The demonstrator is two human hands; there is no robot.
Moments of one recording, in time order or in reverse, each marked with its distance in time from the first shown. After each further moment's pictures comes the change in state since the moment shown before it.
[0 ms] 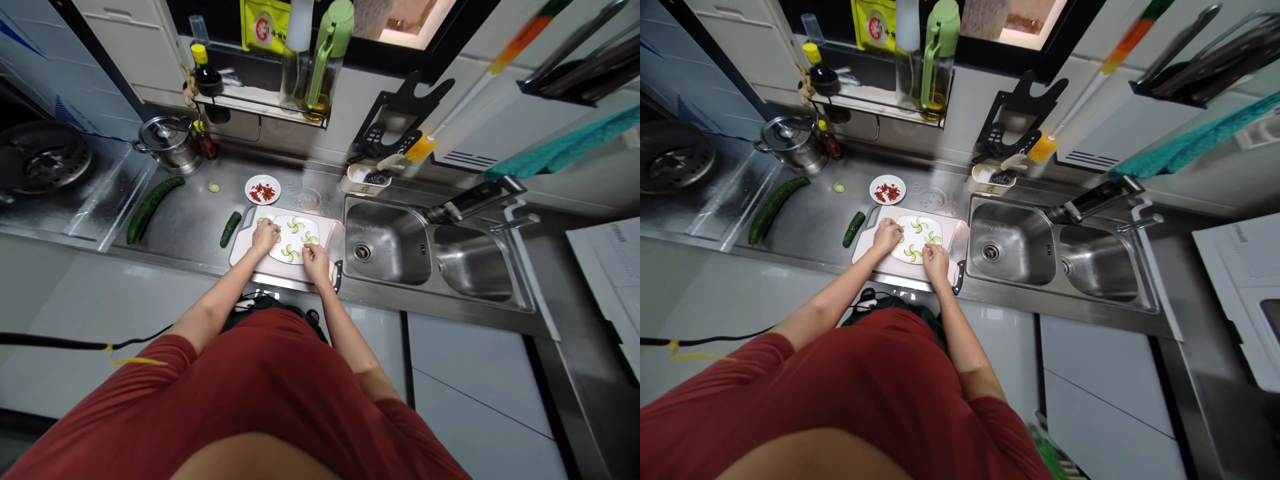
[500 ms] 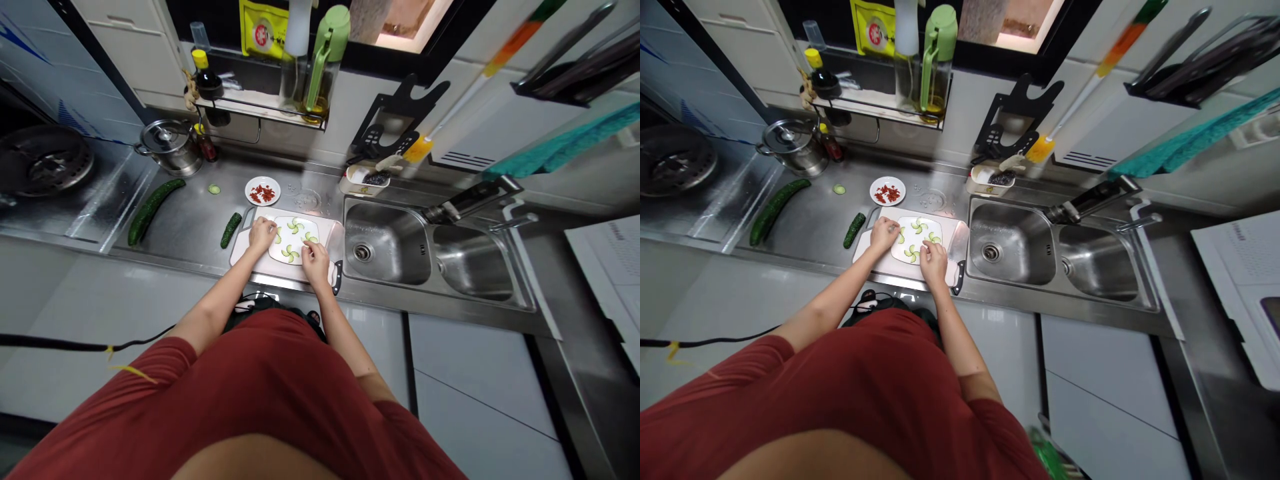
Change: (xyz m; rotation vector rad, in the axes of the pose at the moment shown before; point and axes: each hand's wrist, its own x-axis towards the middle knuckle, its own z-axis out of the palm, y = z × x) left_hand 0.002 -0.003 -0.010 -0.039 0.109 -0.090; right_hand -0.007 -0.028 -0.012 0.094 0.147 -0.081
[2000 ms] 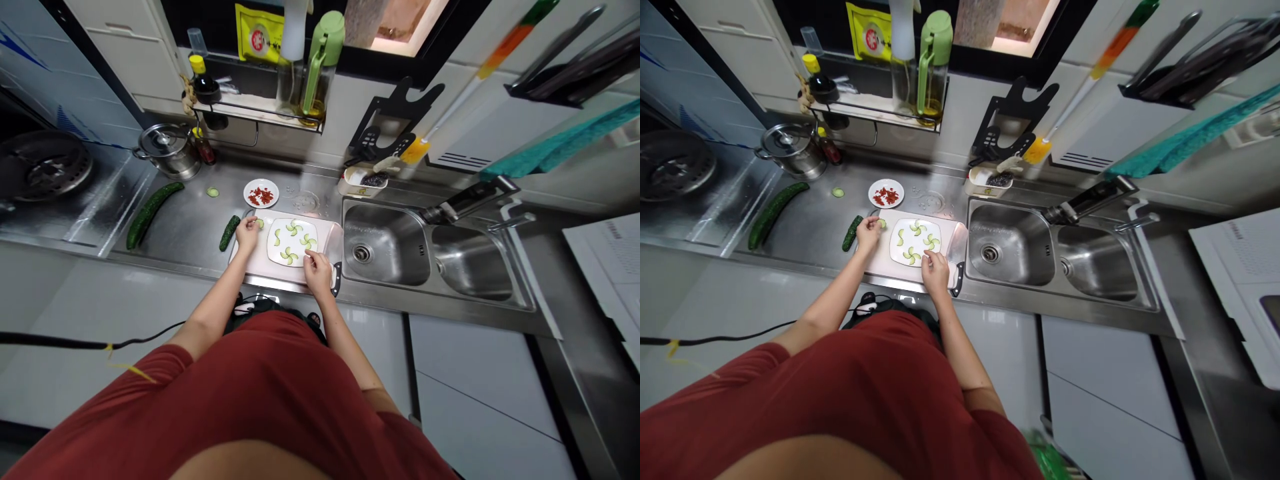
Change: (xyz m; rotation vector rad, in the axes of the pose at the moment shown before) left_hand 0.008 -0.027 -0.006 -0.619 0.266 -0.282; right_hand -0.019 0.003 -0.013 0.018 0.003 0.015
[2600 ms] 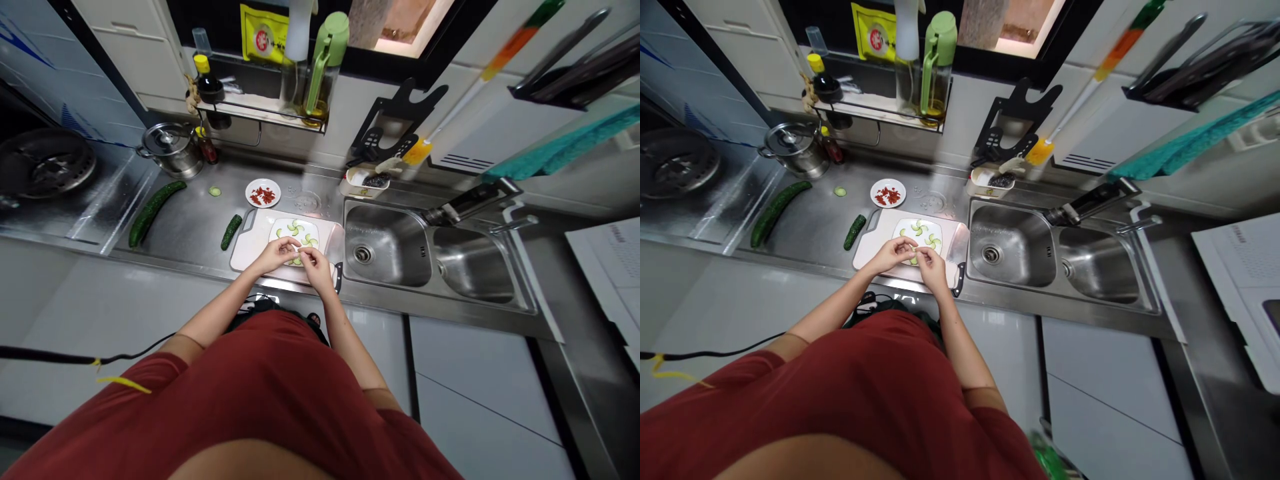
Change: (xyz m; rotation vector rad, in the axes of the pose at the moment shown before) left_hand -0.086 0.075 -0.009 -0.287 -0.837 0.174; right_hand 0.016 -0.031 -0.010 0.464 -0.161 0.165
